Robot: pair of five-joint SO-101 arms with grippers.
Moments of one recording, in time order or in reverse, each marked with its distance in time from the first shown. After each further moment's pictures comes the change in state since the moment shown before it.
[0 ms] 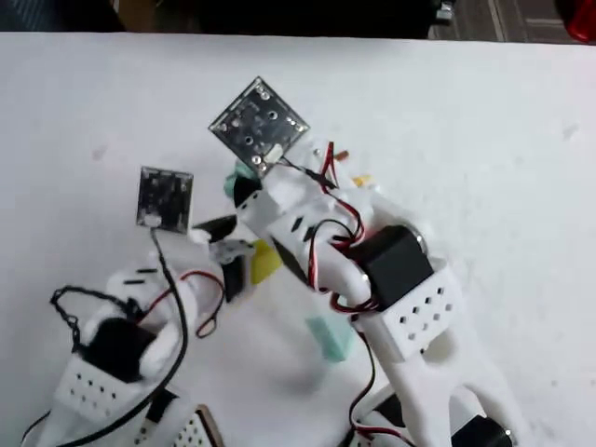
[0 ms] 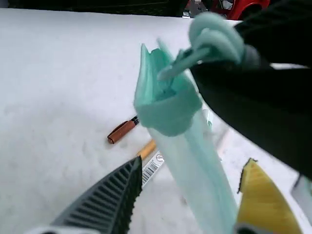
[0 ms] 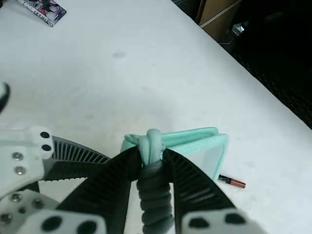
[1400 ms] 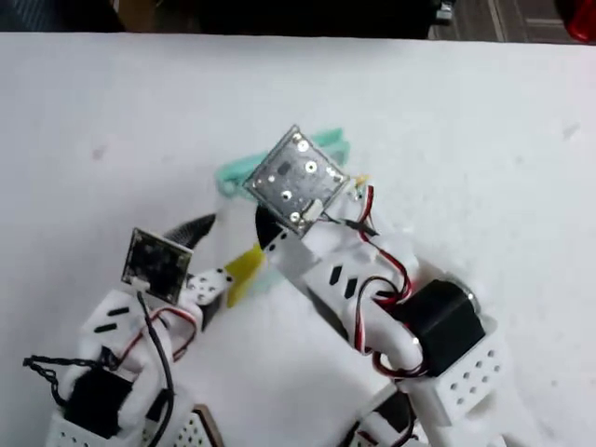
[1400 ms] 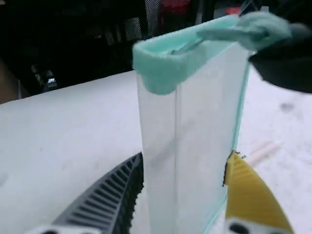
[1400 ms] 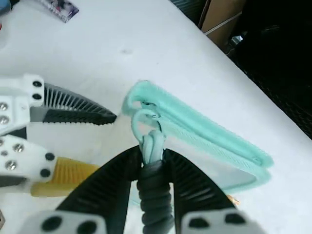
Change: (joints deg) left arm -4.5 -24.7 11.6 -0.1 -19.4; right arm -1.2 -13.1 5.7 6.1 2.7
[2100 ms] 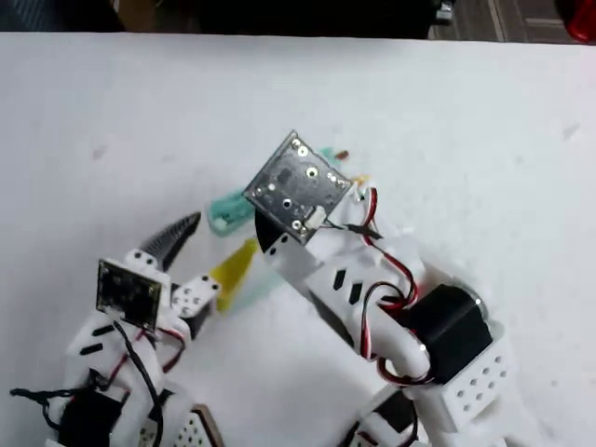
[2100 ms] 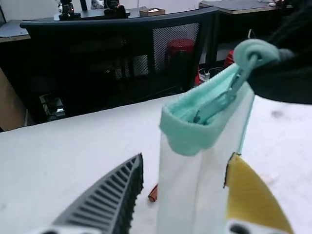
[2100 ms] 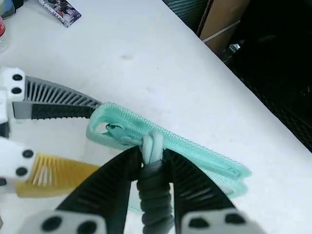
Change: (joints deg) left arm -1.1 -10.2 1.6 -0.3 1.0; right arm -0.1 0.0 -2.2 0.4 0.6
